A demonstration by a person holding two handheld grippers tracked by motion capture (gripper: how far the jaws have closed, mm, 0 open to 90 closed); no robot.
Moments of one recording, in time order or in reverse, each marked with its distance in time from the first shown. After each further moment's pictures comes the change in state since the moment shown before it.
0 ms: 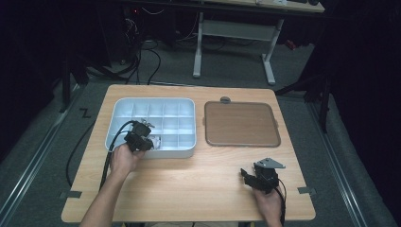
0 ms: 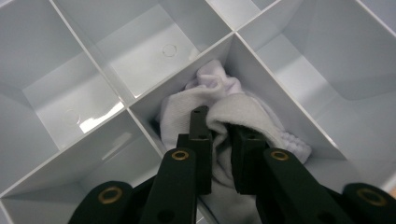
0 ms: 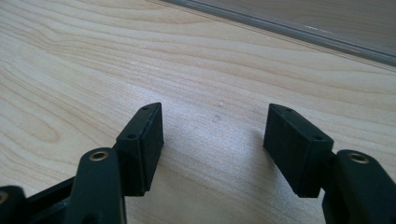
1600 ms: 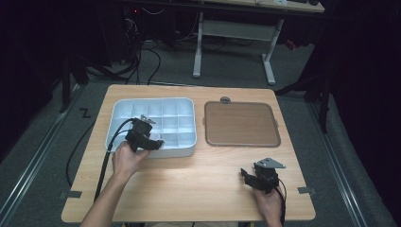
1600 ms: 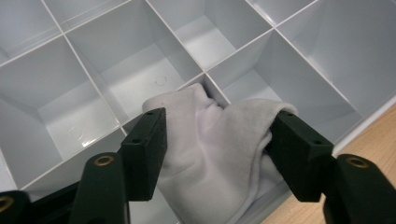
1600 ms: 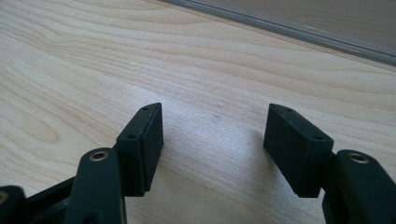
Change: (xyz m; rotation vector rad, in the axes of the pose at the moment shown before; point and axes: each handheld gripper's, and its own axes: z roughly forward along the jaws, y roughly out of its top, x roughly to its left) left arm -0.021 0.014 -0.018 -0.092 0.001 -0.080; right arm 0.000 0.000 0.000 0.000 -0.001 0.004
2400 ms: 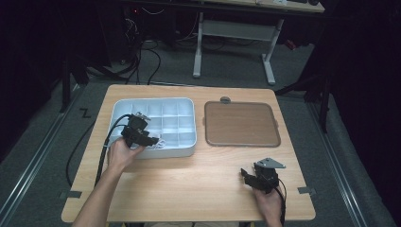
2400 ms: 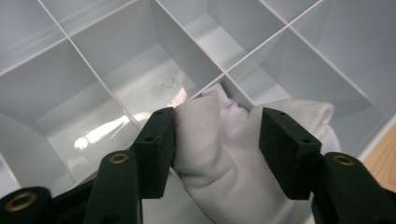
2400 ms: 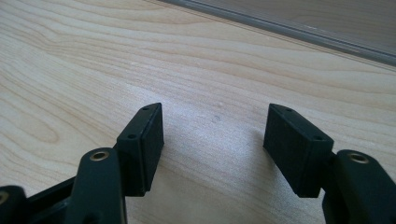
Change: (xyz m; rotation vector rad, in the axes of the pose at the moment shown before) left arm 0.021 0.013 0.003 0.050 -0.087 -0.003; right arm 0.000 0.000 0.000 0.000 0.000 0.000
